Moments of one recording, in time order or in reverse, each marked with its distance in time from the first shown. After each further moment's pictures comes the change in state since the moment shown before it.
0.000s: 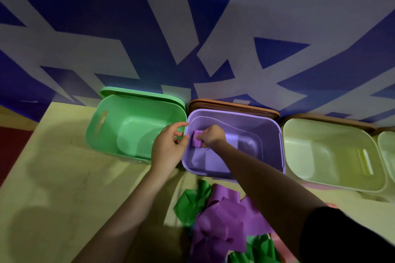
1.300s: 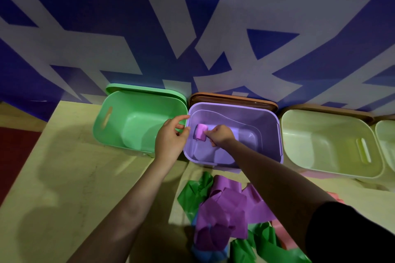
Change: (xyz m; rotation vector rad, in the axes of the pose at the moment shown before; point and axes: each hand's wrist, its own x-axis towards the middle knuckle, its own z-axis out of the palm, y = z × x) left_hand -0.003 -0.002 0.000 -0.012 0.016 0.016; right_hand -0.024 0.020 -0.012 0.067 -0.014 -0.033
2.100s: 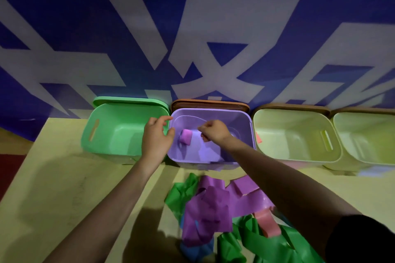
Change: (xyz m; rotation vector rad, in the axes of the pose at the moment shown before) left_hand -0.005 0.026 -0.005 0.166 0.035 0.120; right_hand -0.061 -0.008 -0.055 0.274 0.070 -0.170
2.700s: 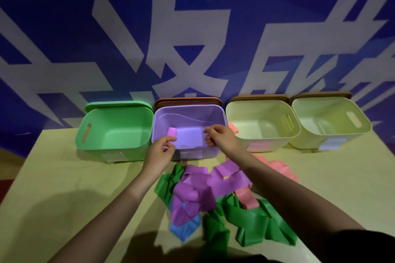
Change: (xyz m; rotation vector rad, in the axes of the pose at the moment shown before) left_hand -0.090 0.028 0.011 -0.201 -0.211 -0.005; right_hand -0.123 0.030 -0.050 0.389 0.172 -0.103
